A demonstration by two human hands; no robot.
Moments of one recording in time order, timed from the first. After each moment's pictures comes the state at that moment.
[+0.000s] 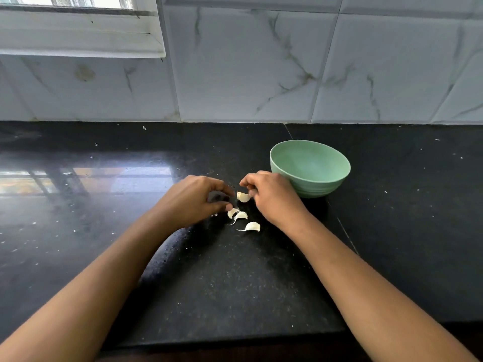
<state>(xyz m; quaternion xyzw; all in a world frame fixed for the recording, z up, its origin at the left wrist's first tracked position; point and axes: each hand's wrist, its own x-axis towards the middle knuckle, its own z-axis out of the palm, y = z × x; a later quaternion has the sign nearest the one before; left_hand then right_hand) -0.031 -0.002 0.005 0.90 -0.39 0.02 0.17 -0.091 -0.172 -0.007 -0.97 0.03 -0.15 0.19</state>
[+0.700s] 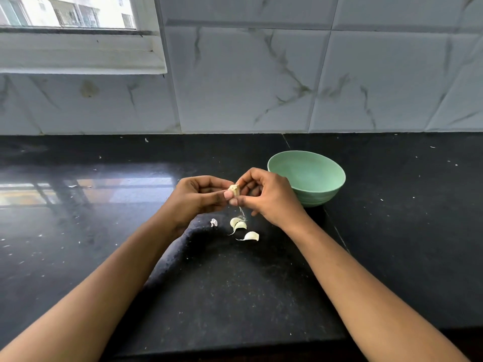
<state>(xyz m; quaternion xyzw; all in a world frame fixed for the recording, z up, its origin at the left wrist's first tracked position) -0.037 -0.007 0.010 0.66 -0.24 -0.21 0.68 -0.106 -0.167 0.017 -0.85 0.00 -0.17 0.50</state>
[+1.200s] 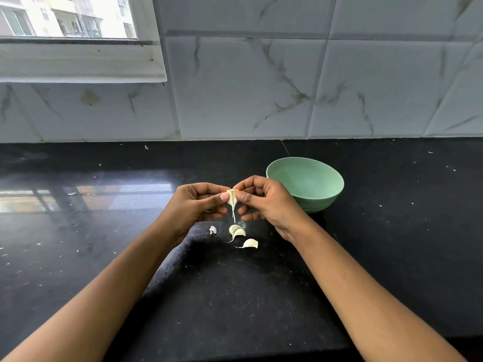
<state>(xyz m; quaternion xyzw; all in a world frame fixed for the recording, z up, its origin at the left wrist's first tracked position) -0.038 -0.007 0.013 0.67 -0.21 -0.19 0.68 -0.104 -0.169 0.017 -0.71 0.02 -0.09 0.69</state>
